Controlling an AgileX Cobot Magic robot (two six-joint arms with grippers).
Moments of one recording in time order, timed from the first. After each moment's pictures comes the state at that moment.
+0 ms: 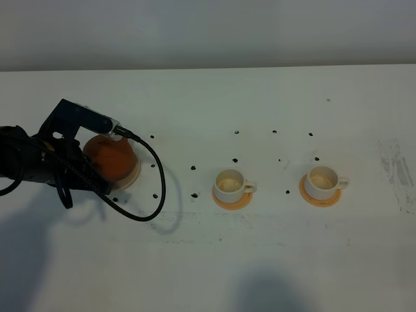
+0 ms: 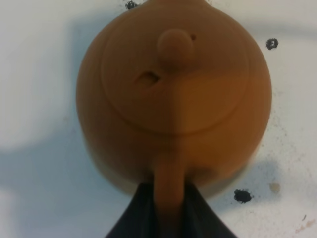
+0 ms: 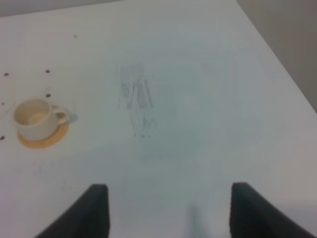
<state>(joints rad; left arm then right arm) -0.20 1.73 -0.83 -0.16 0.11 0.44 -0.08 -0.01 -0.52 0.00 1.11 0.02</state>
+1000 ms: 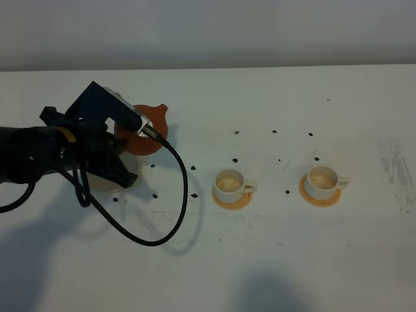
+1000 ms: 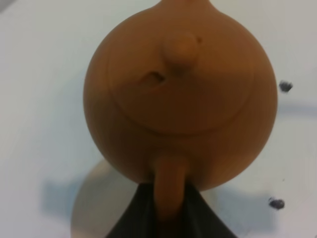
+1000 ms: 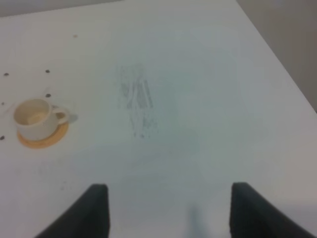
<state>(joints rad) -0.35 1.64 -0.82 -0.16 -0.02 0.56 -0.08 -0.01 -0.52 0.00 1.11 0.02</state>
